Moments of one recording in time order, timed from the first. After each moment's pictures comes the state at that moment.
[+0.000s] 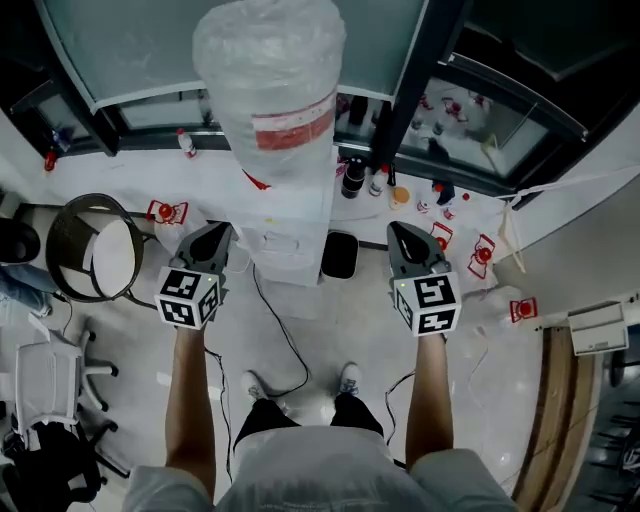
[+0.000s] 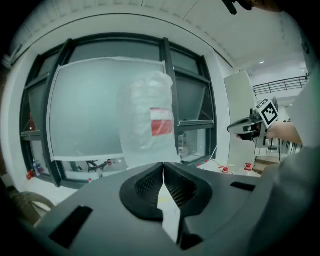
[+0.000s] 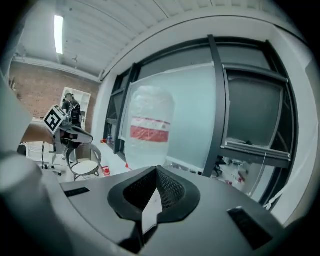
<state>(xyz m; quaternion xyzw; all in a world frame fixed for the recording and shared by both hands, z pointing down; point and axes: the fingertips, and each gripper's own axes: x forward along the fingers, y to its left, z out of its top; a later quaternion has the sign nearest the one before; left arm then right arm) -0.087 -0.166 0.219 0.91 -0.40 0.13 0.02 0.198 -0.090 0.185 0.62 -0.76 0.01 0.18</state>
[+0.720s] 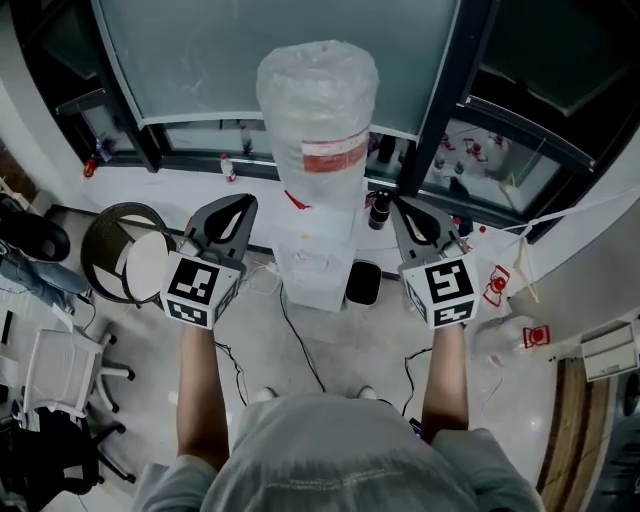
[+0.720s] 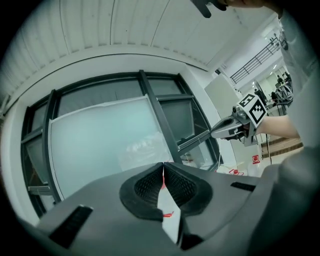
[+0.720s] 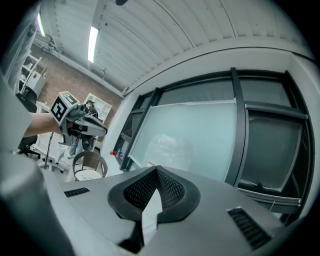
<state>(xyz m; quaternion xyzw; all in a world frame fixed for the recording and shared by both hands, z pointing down) -0.103 -0.104 0.026 0.90 -0.40 0.08 -0.18 0.107 -0.074 0.030 0.55 -0.81 -0.15 0.14</state>
